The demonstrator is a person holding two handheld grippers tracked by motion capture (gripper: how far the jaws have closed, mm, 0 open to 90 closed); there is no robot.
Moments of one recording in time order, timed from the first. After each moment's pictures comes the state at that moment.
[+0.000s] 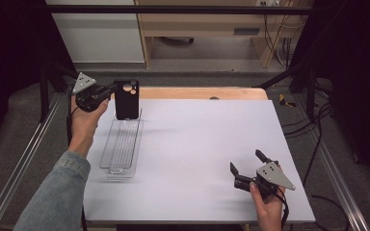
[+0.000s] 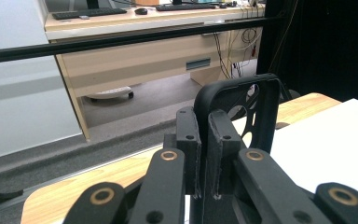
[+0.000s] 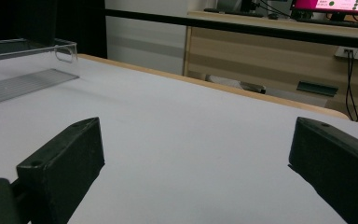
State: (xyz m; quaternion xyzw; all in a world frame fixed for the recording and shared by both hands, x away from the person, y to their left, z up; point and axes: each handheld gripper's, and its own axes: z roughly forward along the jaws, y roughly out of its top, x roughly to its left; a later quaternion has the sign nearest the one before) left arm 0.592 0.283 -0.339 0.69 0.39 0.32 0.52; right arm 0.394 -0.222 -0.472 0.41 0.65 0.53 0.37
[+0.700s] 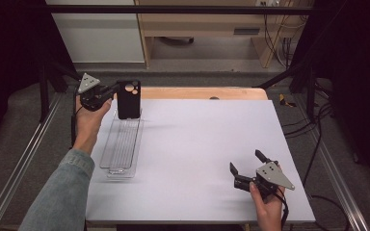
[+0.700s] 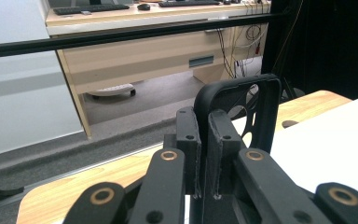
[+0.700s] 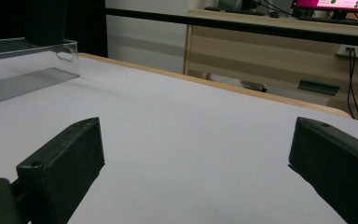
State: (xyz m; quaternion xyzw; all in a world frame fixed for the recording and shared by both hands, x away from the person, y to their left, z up) left arm 0.605 0.279 -0.352 0.69 0.40 0.32 0.51; right arm 0.394 -0.221 -0.473 0.41 0.65 0.53 0.37
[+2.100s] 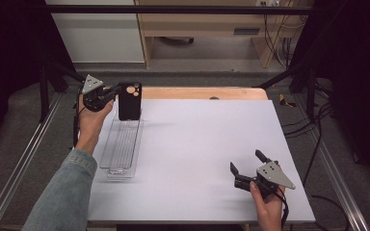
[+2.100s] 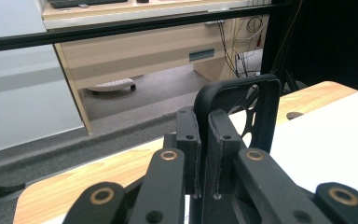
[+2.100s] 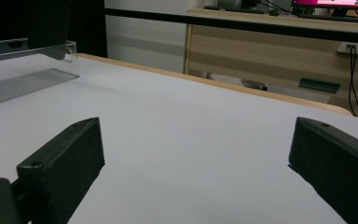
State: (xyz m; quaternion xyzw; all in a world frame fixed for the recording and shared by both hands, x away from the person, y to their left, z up) left arm 0.612 0.279 -0.363 0.70 0.40 0.32 0.50; right arm 0.396 -0.223 -0.474 0.41 0.65 0.53 0.36
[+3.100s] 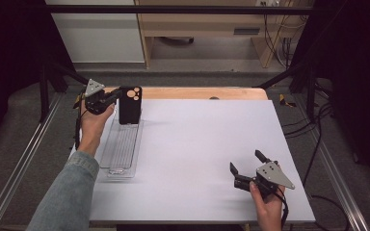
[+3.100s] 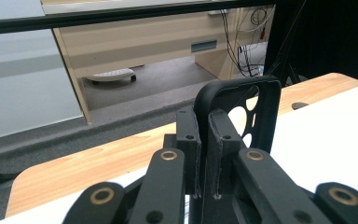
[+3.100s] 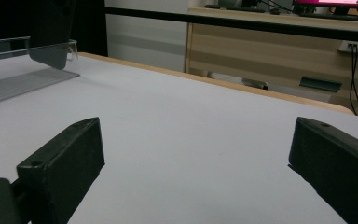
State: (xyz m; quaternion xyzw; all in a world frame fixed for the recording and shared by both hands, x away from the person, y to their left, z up) left arm 0.617 0.282 -0.382 0.70 0.41 0.31 0.49; right arm 0.396 -0.222 -0.475 0.41 0.65 0.53 0.36
